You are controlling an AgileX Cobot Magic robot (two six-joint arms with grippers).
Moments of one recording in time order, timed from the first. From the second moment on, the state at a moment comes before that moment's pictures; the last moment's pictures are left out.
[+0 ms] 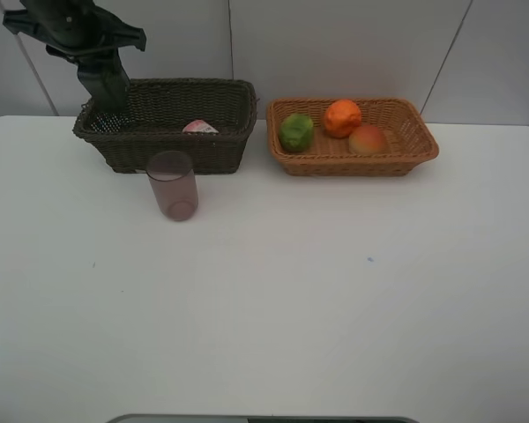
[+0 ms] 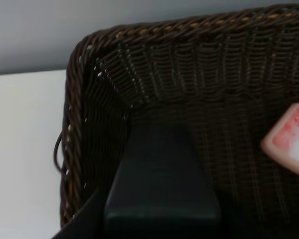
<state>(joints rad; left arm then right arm) -0.22 1.92 -1.52 0.28 0.63 -0.31 0.02 0.00 -0.52 -0.10 1.06 0.02</state>
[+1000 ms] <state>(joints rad) -0.22 2.10 -1.52 0.23 0.35 -0.31 0.02 0.00 -0.52 -0.10 1.06 0.02</state>
